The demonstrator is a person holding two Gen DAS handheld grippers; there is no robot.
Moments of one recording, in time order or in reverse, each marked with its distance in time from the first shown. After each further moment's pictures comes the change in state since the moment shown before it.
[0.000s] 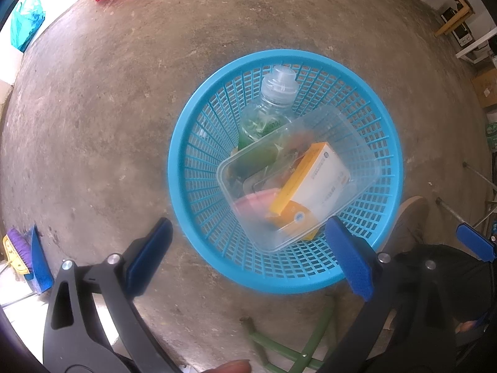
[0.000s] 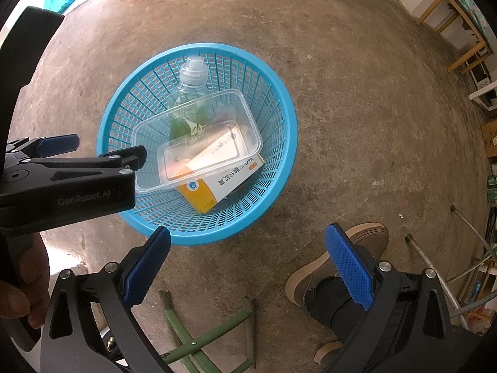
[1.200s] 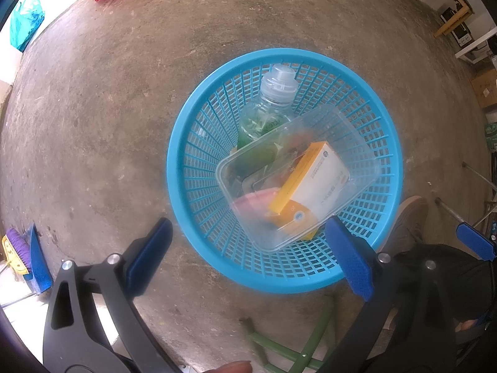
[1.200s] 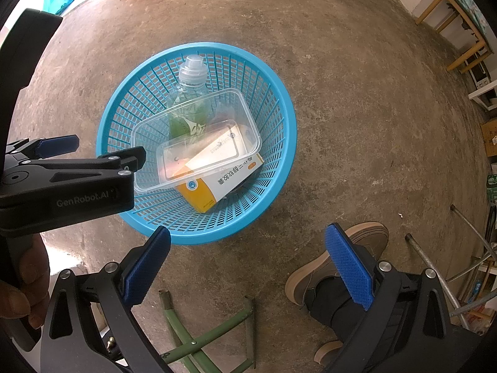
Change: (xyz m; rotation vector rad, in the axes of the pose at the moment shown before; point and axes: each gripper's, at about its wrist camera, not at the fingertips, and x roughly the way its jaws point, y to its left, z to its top) left arm 0.001 -0.003 -0.005 0.003 -0.002 -0.003; right arm 0.000 -0.001 0.000 -0.001 0.000 0.000
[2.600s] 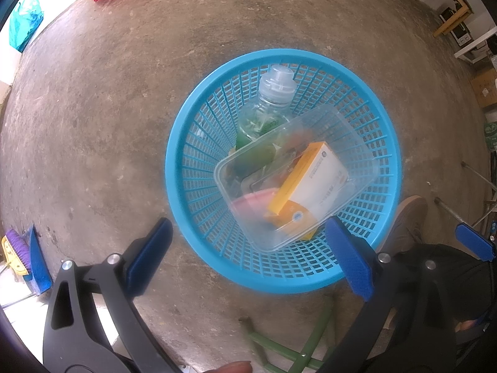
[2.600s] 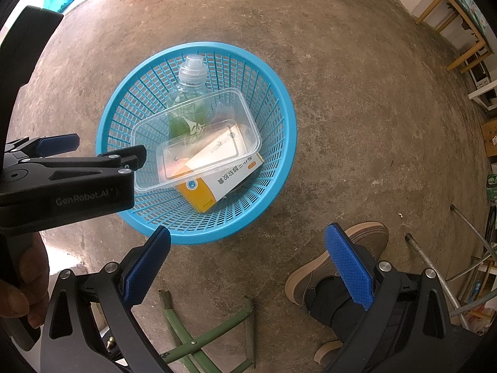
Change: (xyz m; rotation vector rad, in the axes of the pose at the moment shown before) left arm 0.001 0.001 0.001 -0.002 0.003 -0.006; right arm 0.000 0.000 0.000 -0.001 0.001 0.000
